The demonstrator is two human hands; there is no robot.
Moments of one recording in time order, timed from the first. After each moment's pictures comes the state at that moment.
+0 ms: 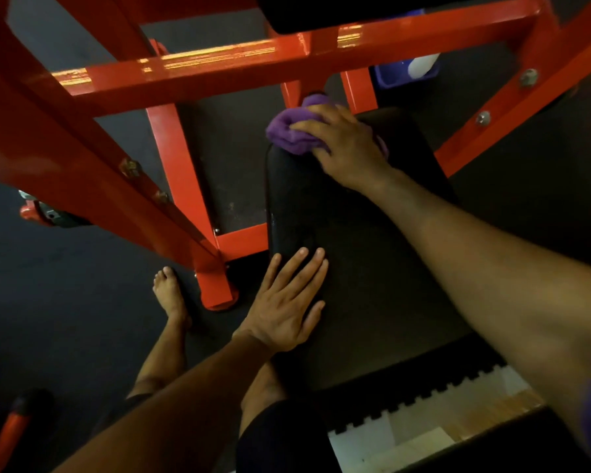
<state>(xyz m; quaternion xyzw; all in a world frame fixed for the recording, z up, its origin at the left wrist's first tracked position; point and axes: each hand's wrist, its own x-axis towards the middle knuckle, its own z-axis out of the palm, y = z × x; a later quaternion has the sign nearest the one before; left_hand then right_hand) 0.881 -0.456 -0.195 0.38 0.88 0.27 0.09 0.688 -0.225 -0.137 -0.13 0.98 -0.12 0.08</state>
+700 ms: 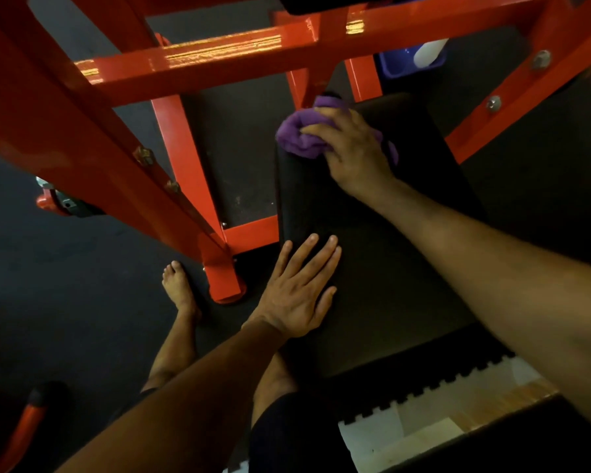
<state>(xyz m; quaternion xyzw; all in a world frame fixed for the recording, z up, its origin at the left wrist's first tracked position) 0.882 -0.458 -0.196 0.38 0.88 0.25 0.10 0.724 -0.241 -0.147 -0.11 0.98 -0.14 0.07</state>
